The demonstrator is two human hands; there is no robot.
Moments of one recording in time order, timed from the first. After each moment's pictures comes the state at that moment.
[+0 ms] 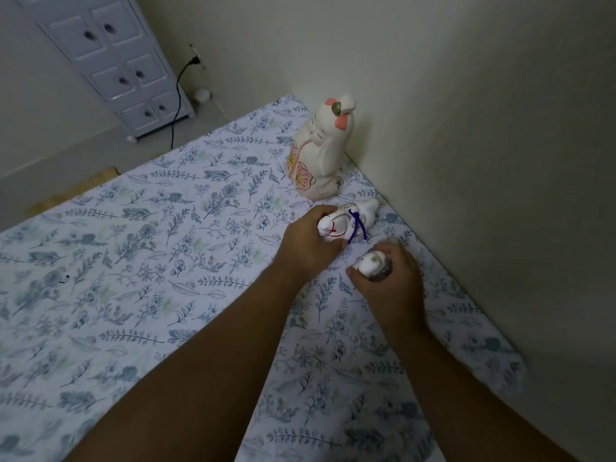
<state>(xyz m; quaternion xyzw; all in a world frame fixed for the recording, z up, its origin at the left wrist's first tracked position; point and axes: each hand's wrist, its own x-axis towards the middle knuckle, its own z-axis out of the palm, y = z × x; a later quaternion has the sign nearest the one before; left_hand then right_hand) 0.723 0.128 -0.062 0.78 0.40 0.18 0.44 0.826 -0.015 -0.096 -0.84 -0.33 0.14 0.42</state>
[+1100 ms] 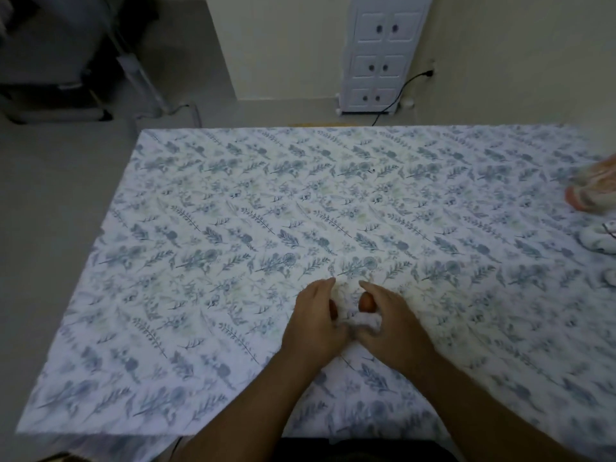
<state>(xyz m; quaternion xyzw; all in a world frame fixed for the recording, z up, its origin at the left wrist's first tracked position) 0.232 -0.094 -0.041 0.65 0.64 0.20 0.35 0.413 -0.089 -0.061 -0.61 -0.69 0.36 0.16</state>
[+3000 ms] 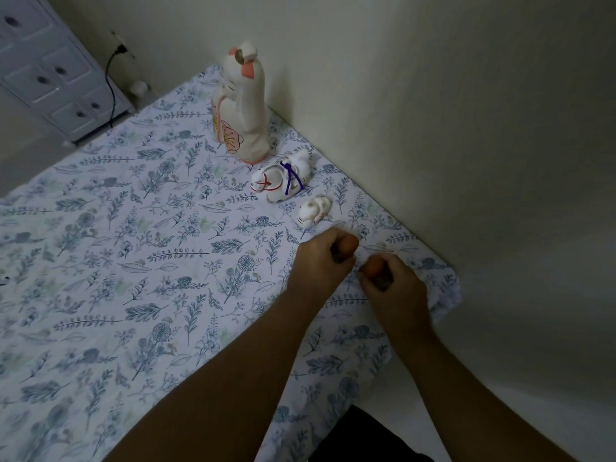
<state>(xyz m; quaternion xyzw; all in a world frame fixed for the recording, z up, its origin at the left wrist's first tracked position) 0.744 -0.019 -0.086 0.80 0.34 0.17 0.46 0.822 -0.159 -0.092 -0.87 -0.27 0.14 0.38</state>
